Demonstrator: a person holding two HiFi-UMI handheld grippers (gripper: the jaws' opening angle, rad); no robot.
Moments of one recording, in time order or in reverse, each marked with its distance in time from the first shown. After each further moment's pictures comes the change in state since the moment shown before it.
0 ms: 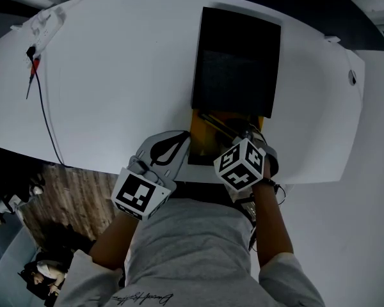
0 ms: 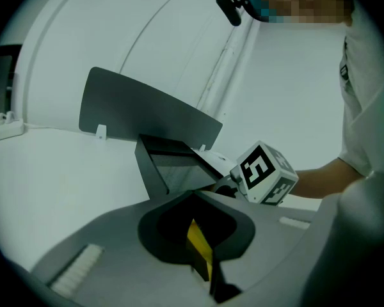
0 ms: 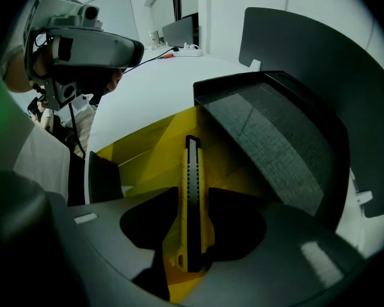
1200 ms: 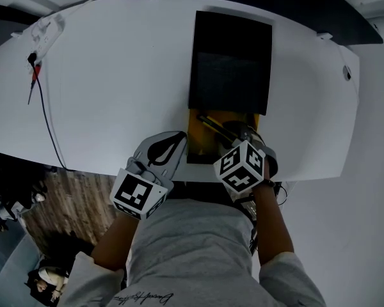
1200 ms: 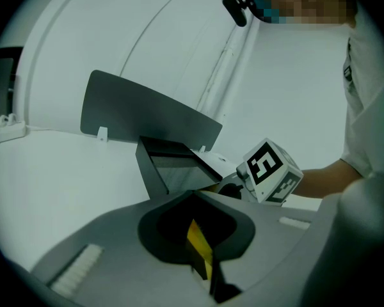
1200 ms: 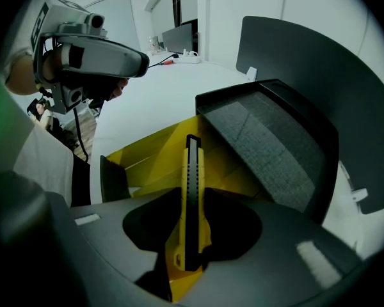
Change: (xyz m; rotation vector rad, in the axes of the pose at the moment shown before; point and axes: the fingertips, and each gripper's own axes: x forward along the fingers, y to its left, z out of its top) left arm -0.008 -0.001 0.002 0.005 -0.005 0.003; right arm -0.016 0.004 0.002 0.007 -0.038 -0.019
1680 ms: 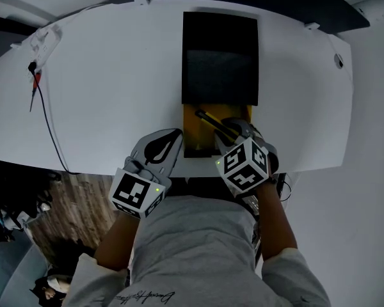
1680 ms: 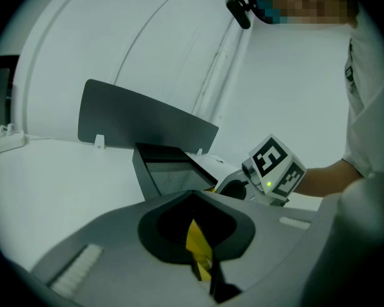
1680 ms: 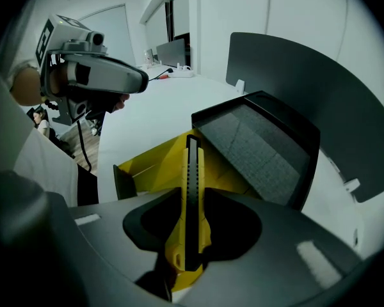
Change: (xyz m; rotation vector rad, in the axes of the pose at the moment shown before) left arm -0.008 -0.012 0.012 0.035 -0.019 -0.001; right arm -0.030 -0.001 0.004 0.062 -0.091 -0.023
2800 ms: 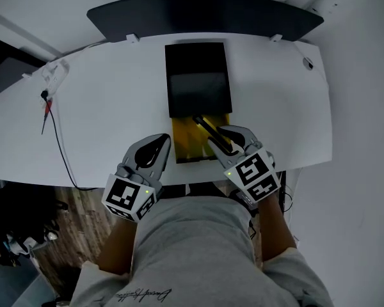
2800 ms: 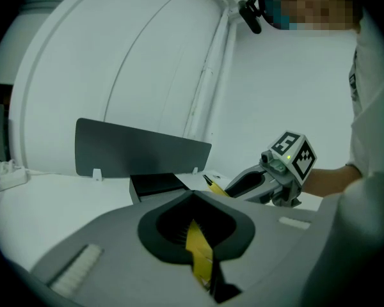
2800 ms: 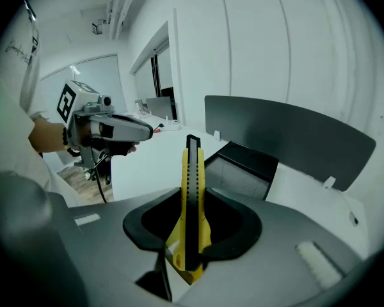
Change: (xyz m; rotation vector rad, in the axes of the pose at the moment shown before) left arm -0.032 -0.030 0.072 0.091 -0.119 0.004; right arm -0.124 -0.012 0.044 0.184 -0.383 -0.053
